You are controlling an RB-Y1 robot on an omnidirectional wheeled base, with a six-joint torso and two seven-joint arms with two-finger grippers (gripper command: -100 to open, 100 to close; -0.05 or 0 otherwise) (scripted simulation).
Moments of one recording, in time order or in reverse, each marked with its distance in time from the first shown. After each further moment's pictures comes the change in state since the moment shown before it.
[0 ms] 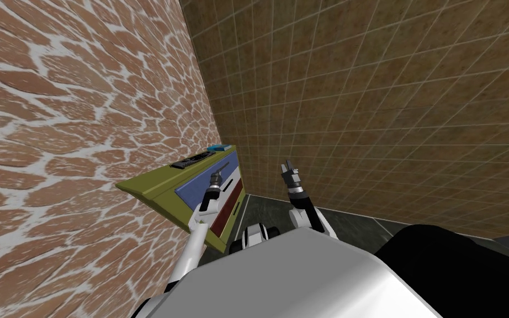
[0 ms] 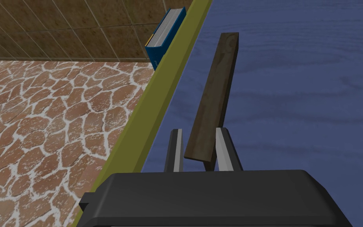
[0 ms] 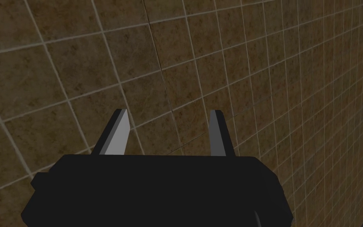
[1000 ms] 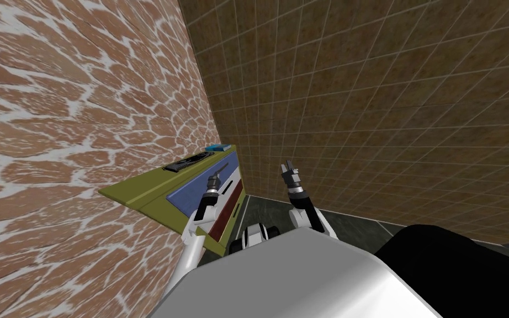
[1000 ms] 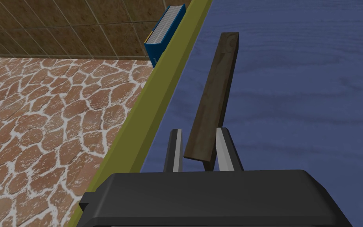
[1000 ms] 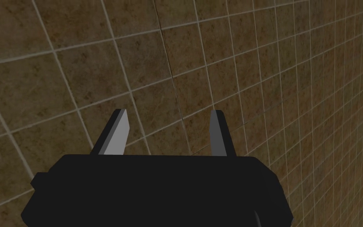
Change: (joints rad) left arm 0.147 -0.004 -0.022 -0.198 -0.012 0.040 0.012; right arm 0.000 0.000 0.000 0.000 0.000 0.000 0.000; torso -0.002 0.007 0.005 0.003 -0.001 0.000
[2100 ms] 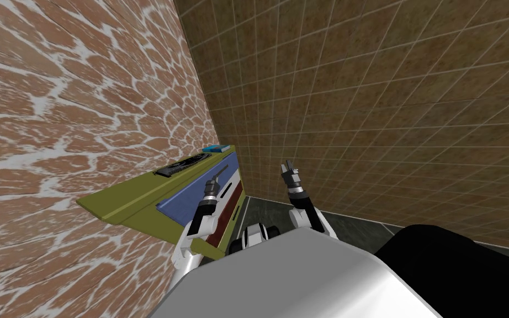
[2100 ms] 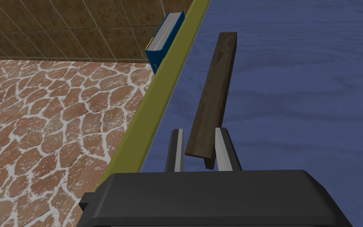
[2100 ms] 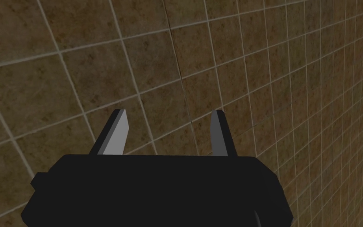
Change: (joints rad) left arm 0.179 -0.016 -0.038 -0.211 -0.021 0.052 0.008; right arm 0.000 0.000 0.000 0.000 0.000 0.000 0.000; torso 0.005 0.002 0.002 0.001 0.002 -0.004
